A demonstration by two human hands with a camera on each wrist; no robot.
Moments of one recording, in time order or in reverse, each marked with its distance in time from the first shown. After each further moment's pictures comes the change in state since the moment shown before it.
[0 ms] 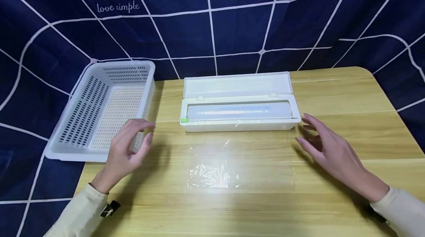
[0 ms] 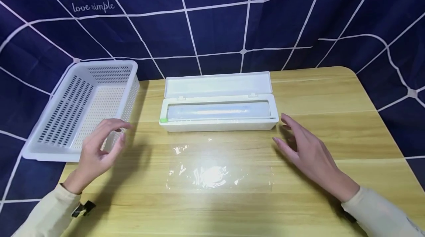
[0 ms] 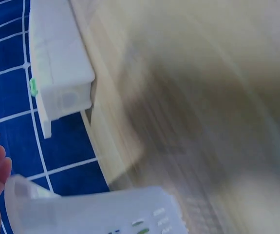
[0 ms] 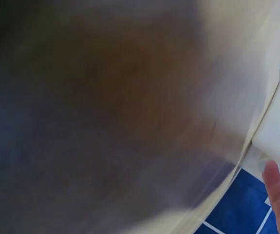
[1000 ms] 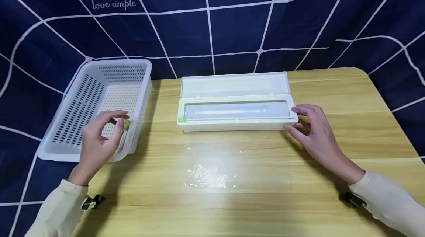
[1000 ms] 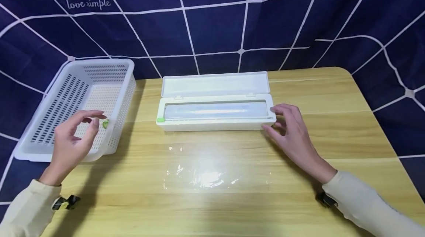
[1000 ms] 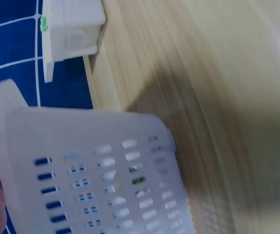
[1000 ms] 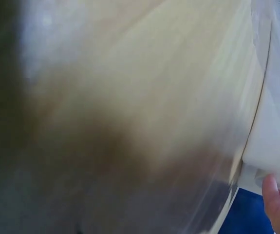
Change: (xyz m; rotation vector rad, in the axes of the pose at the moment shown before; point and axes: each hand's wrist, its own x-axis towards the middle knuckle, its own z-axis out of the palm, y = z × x) left_hand -0.006 -0.032 -0.044 0.102 0.020 -0.283; right_hand 0.036 -0.006 0.019 0.342 0.070 0.181
